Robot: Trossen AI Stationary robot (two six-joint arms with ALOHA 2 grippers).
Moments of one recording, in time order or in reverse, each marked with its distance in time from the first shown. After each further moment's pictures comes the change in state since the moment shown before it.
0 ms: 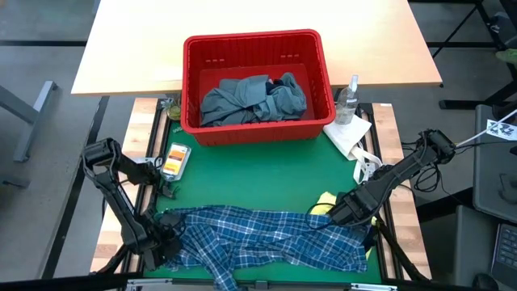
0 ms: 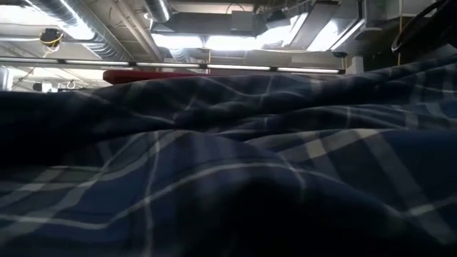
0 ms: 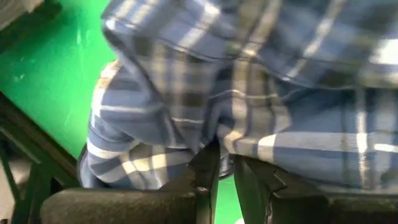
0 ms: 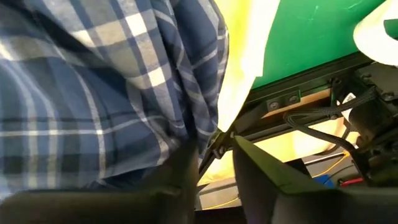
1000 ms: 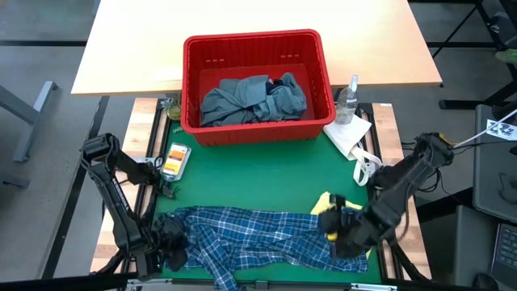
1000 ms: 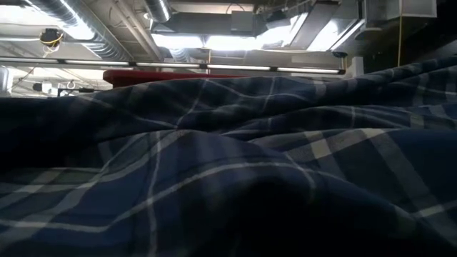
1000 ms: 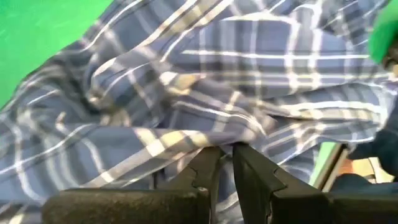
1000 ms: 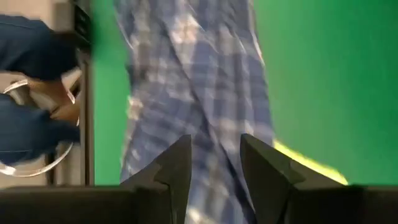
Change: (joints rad) left arm 0.012 -0.057 0.157 0.067 -0.334 0.112; right arm 0.174 0.058 0.246 0.468 0.669 -0.153
